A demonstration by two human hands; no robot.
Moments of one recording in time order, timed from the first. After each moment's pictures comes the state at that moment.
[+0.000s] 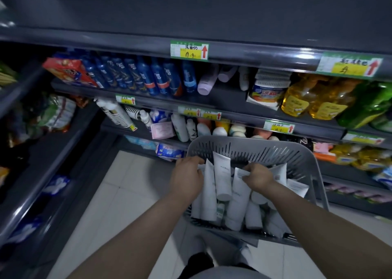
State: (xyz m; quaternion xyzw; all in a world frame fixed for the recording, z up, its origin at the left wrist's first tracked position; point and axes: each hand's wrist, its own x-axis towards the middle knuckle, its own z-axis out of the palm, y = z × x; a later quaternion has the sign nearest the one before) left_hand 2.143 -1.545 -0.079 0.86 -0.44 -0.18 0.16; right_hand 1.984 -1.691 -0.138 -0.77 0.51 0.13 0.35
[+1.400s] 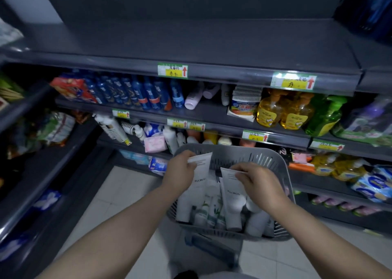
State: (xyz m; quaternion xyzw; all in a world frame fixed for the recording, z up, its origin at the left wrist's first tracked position) left_hand 2.109 -1.561 -0.039 0.84 -0.39 -0.22 0.30; right_hand 1.911 -1.650 -0.027 -0.86 0.39 -0.11 0.31
